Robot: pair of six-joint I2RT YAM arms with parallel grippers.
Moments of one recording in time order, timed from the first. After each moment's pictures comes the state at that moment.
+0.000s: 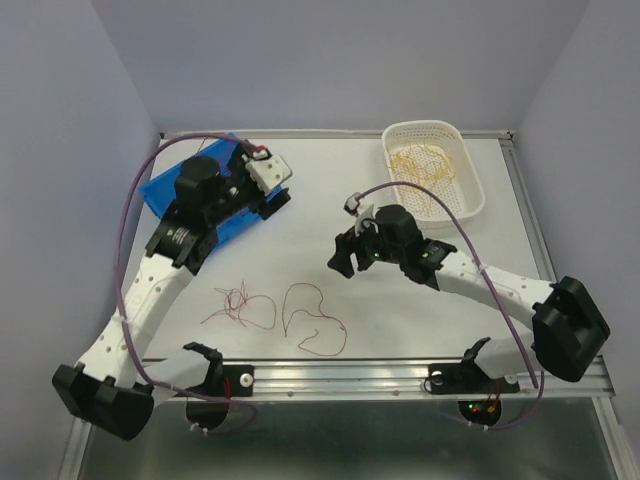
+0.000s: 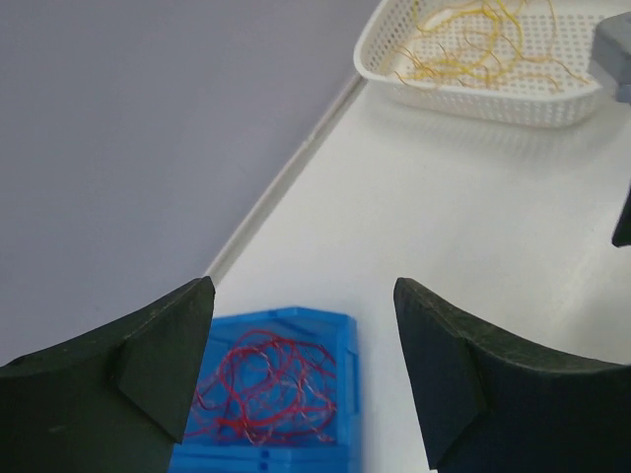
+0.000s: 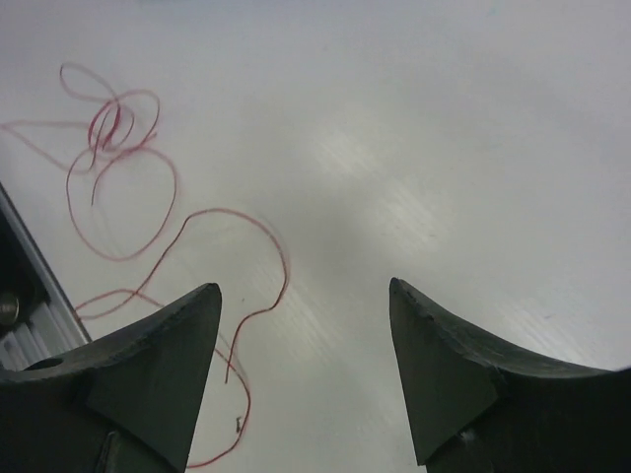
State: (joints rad) left arm -0.41 1.17 1.27 -0.27 0.32 0.56; right arm 0.68 1.34 0.87 0.02 -0.25 0.22
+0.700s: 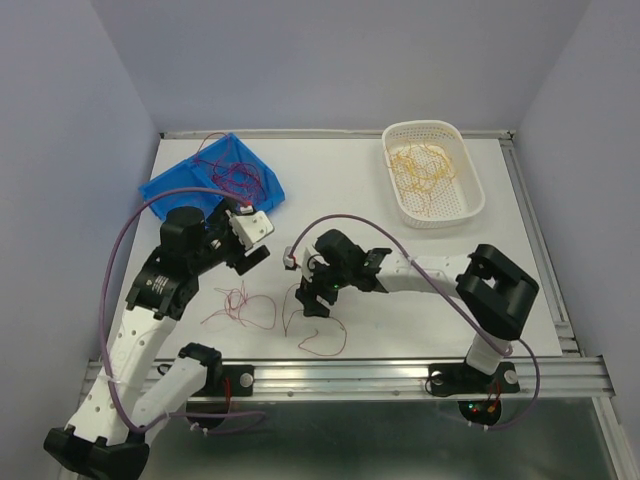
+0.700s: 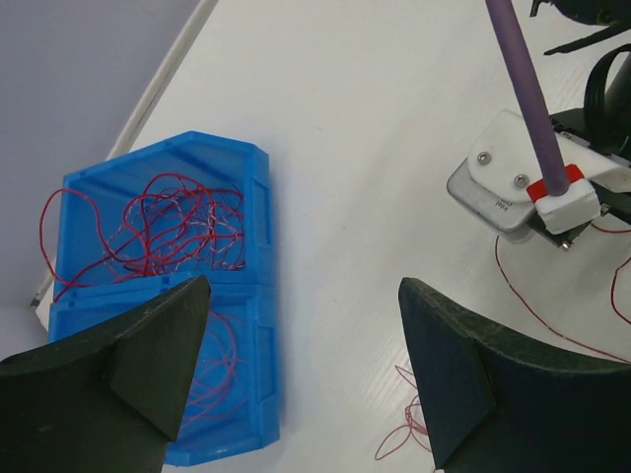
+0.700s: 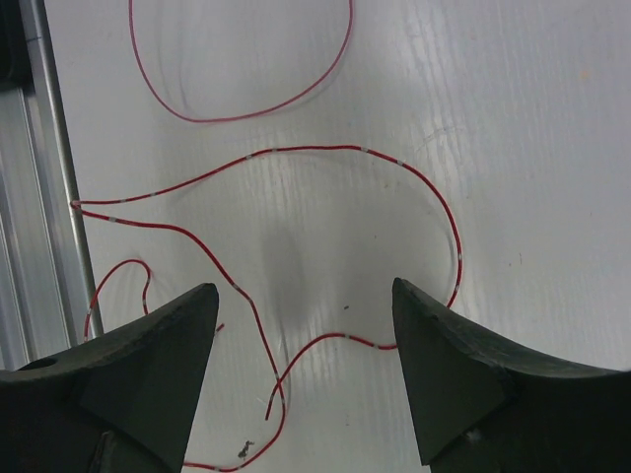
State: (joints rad) left arm -0.33 0.76 0.91 -0.59 0.34 0.65; right arm 0.97 1.73 1.02 -0.10 -0.44 -0.19
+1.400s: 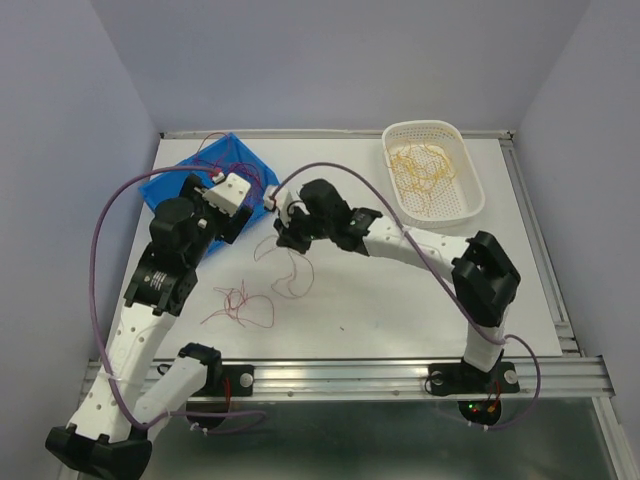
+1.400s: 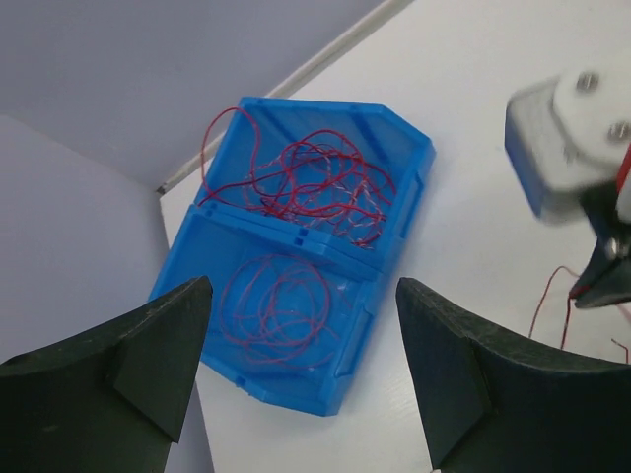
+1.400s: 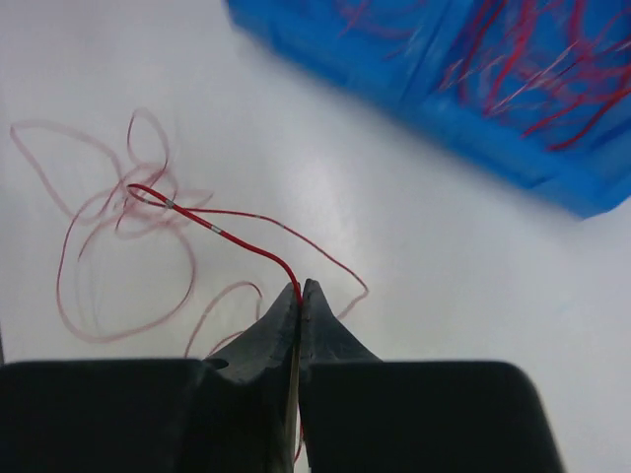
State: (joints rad) left arm -0.30 0.78 0.94 -0.40 -0.04 0.49; right arm 0.92 1.85 1.39 -0.13 -0.37 -0.20
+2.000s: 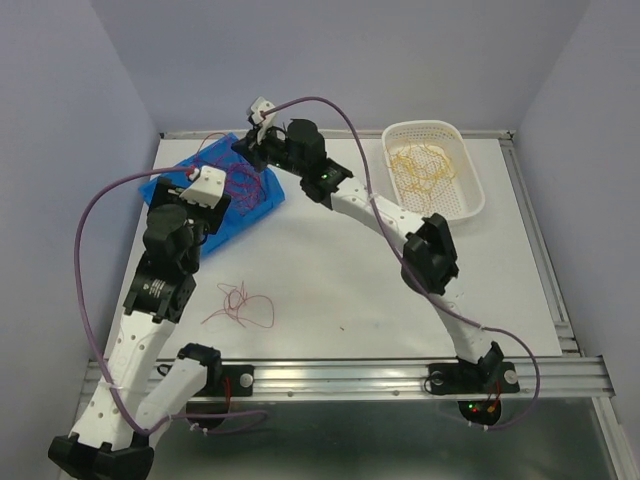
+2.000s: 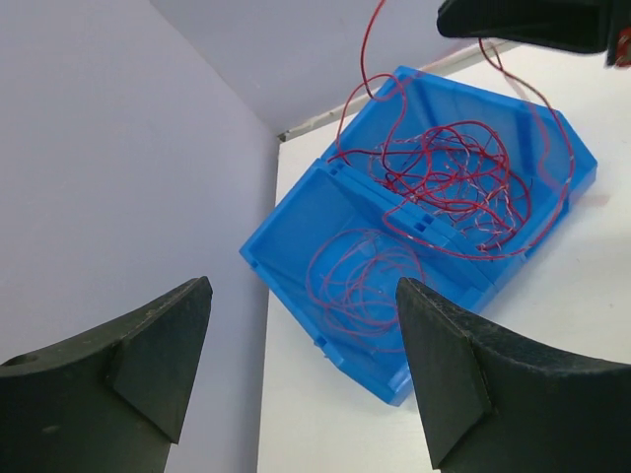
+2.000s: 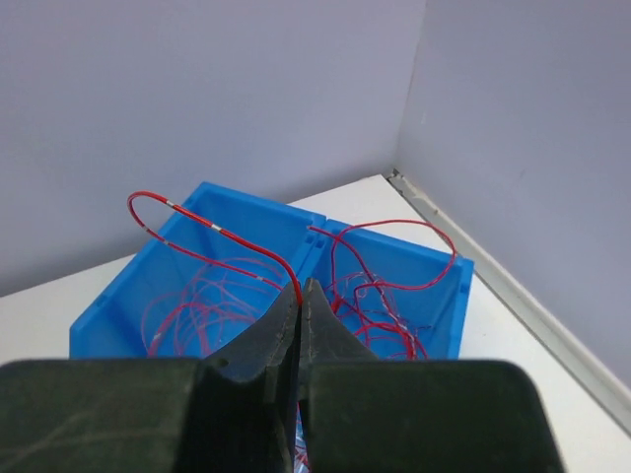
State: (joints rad) left arm -0.28 0.74 0.89 -0.28 -0.35 0.46; right arm 0.80 2.30 2.23 0.16 -0.31 -0.05
